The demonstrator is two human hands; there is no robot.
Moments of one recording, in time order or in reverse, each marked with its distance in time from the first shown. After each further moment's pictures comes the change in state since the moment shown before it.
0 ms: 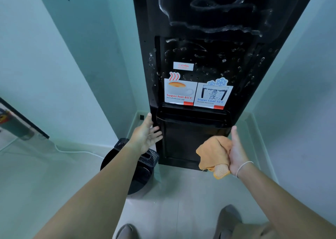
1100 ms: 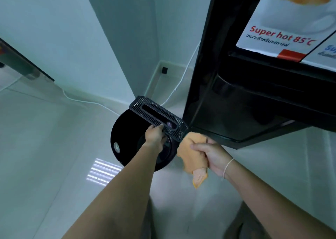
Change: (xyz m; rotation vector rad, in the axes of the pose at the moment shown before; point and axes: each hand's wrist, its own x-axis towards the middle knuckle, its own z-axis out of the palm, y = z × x) left_hand 0.143 -0.139 -0.122 -0.112 0.405 -0.201; right_hand 0.116 0.149 0.111 -0.341 -0.228 0.210
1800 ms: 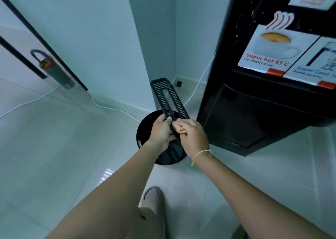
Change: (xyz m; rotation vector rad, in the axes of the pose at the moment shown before) left_hand -0.116 0.055 -0.039 0.073 -0.264 0.291; right_hand -0.046 -0.019 0.103 -0.977 0.281 -0.886
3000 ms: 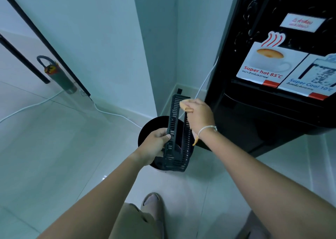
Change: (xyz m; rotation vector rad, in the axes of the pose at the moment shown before) left_hand -0.045 0.019 -0.035 0.406 -0.223 0.009; right_hand 0.056 -0.030 -0.040 0.093 0.039 0.080
